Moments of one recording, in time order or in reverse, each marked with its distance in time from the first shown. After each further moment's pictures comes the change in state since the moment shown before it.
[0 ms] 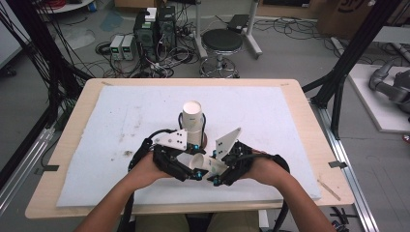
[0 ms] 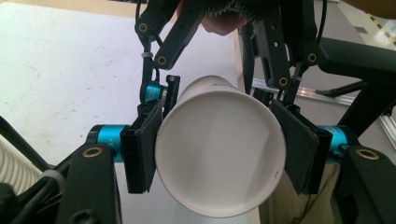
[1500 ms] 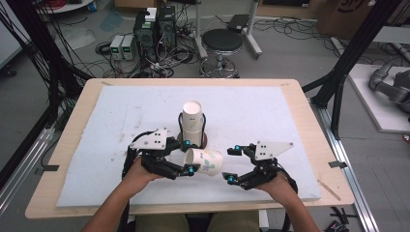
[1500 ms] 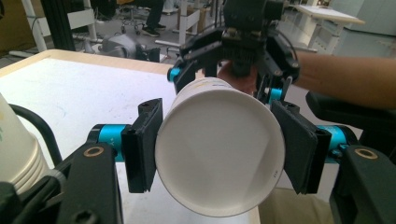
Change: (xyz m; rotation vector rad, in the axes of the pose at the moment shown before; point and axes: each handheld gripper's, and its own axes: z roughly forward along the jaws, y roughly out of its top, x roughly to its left) left arm -0.001 -0.027 -0.021 -0.297 0.033 -0.026; right arm 0.019 -0.085 -0.010 -0.591 -0.124 0.276
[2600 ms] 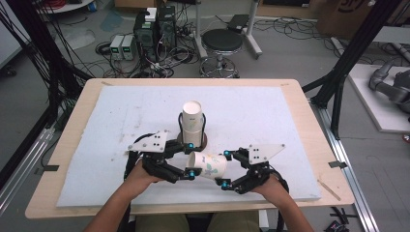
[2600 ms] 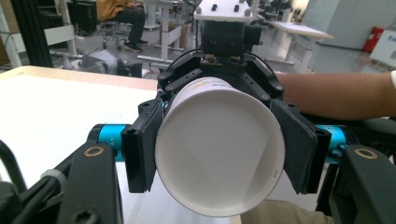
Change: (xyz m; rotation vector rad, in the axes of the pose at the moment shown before) left arm -0.004 -0.003 0.003 -0.065 -0.089 0.006; right arm 0.005 0.000 0.019 -0.042 0.128 -0.041
